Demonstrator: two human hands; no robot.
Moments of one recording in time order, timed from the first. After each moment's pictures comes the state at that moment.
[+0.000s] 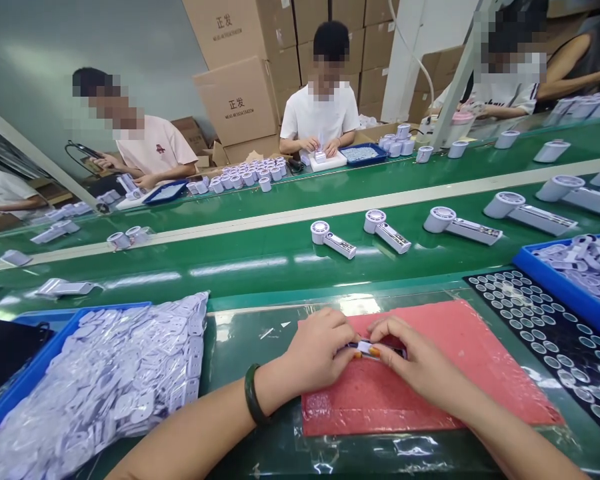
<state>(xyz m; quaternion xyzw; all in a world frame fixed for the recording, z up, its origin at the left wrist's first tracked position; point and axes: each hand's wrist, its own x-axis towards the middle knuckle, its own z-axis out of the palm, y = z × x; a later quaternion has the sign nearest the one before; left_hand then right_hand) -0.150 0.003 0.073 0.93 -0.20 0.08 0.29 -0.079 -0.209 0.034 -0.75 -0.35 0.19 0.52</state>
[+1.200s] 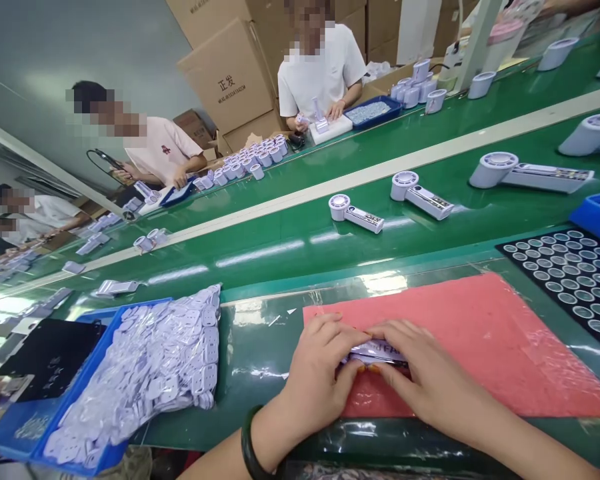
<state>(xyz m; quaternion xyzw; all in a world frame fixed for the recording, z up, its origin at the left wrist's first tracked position) -0.189 -0.026 0.078 0.92 -0.10 0.07 0.36 -0.106 -0.216 0.036 -0.77 -0.42 0.14 0.45</state>
